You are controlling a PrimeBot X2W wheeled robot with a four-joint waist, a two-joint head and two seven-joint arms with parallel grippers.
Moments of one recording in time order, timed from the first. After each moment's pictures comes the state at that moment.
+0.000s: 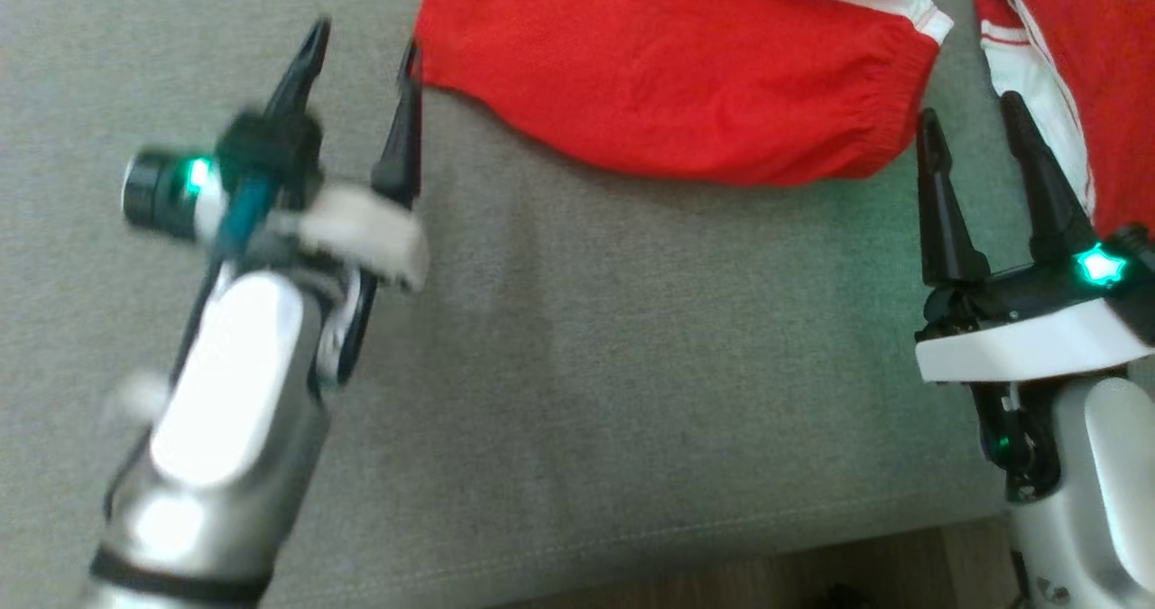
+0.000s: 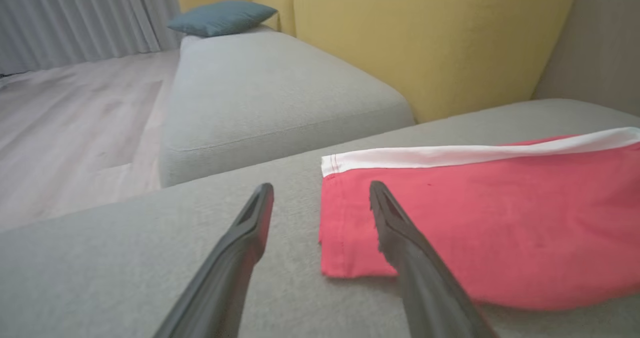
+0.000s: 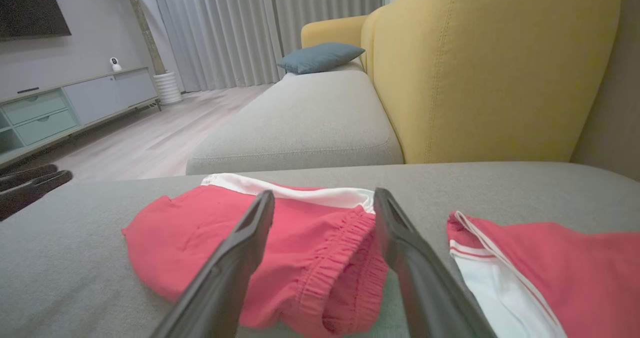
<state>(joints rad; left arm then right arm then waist) -0.52 0.18 -0.38 0.17 -0.15 0.16 -0.10 -0.24 -0.17 0.09 -0.05 0.27 0.13 -0.10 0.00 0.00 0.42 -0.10</state>
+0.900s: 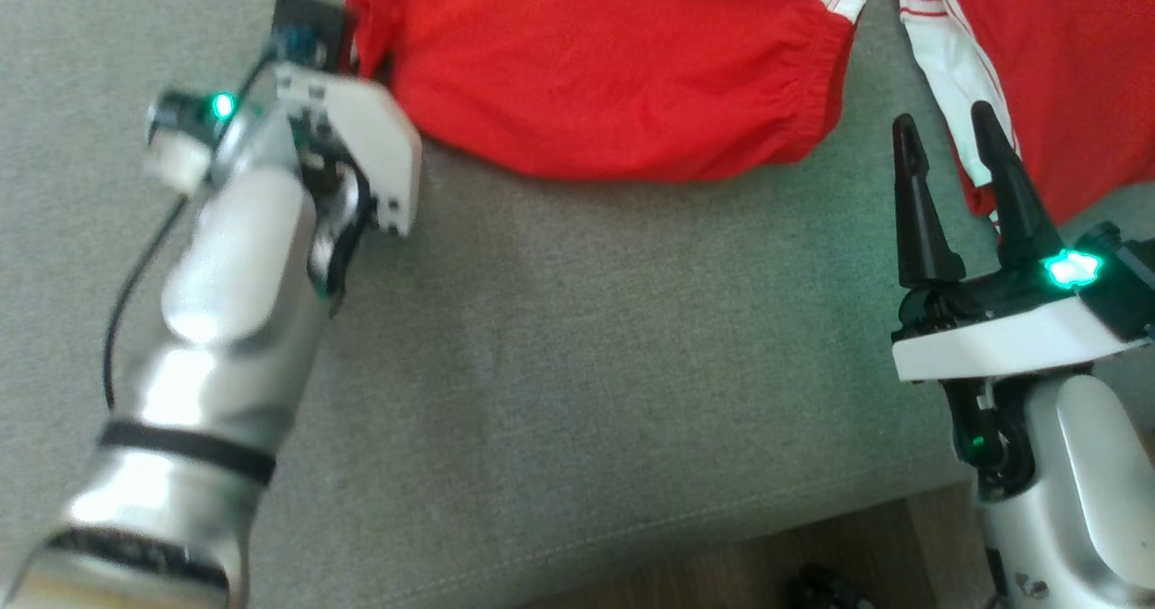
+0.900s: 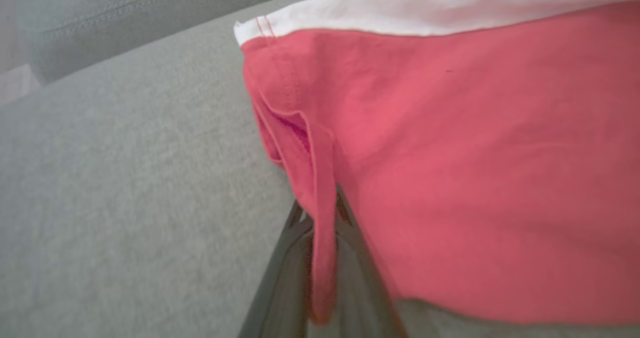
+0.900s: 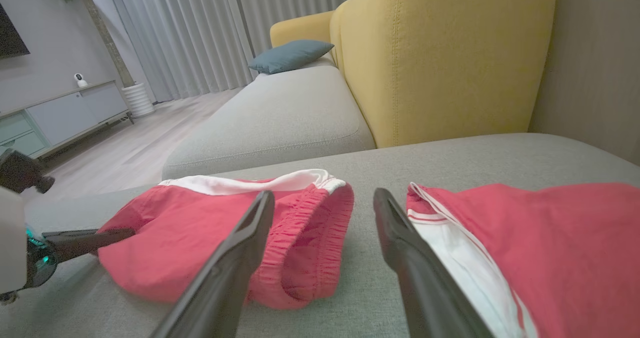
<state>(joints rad) -0.88 0.13 -0.45 0.77 -0.21 0.03 0.18 -0.26 -0.14 0.12 0.02 0.33 0.13 -0.12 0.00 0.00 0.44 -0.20</state>
